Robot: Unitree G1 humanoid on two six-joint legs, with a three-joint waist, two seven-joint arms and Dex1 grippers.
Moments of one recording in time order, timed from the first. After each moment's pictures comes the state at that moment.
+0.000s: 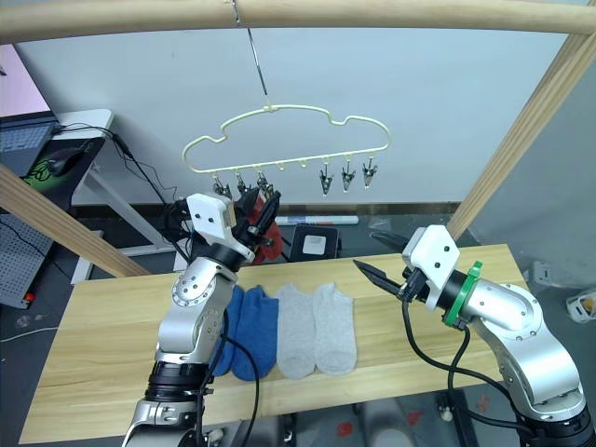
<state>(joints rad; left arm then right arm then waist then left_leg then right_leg) -0.37 0.16 0.05 -0.02 -0.23 0.05 -0.30 -0.15 -0.60 -0.02 -0.67 0.39 0.49 0.66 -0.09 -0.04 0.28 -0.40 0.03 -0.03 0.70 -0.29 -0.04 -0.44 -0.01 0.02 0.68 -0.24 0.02</state>
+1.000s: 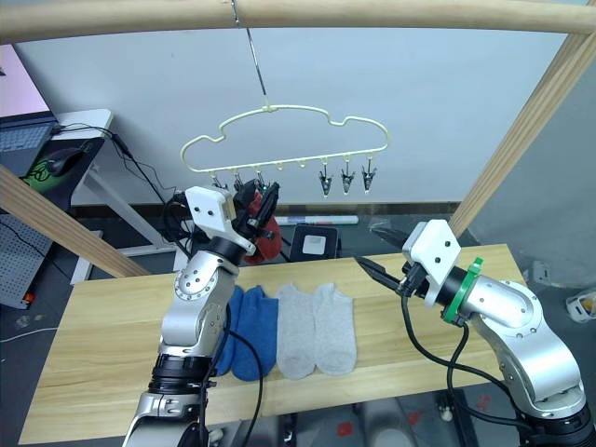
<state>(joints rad) -0.40 0.15 0.05 0.00 -0.23 0.04 -0.27 -0.17 -0.61 -0.02 -0.67 0.41 0.51 0.63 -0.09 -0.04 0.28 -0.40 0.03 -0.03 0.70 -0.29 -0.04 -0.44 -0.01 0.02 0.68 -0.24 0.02</state>
